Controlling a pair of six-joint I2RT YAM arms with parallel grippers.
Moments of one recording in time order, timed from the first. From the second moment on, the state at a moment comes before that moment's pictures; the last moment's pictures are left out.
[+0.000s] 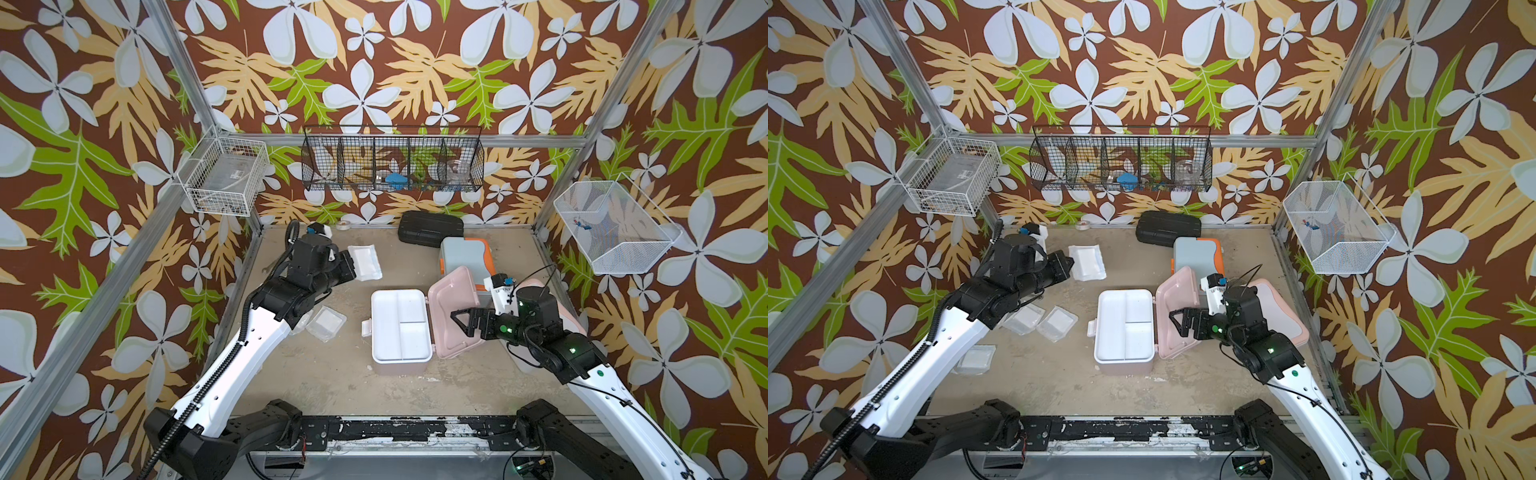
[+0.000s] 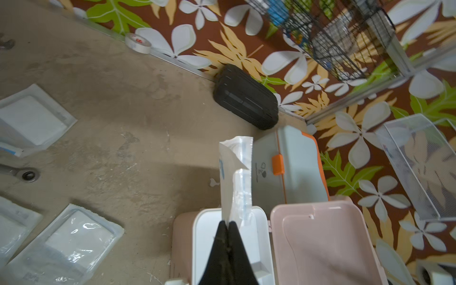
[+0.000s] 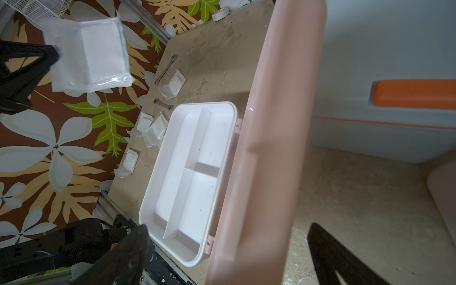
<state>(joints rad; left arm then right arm) -0.38 1.18 1.22 -0.58 0.01 -0.72 0.39 0.80 0.81 -0.62 -0.35 0.47</state>
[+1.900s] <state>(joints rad) -0.06 1.61 0.81 0.00 0.03 -1.06 0.39 0.79 0.78 -0.61 -0.35 0.50</state>
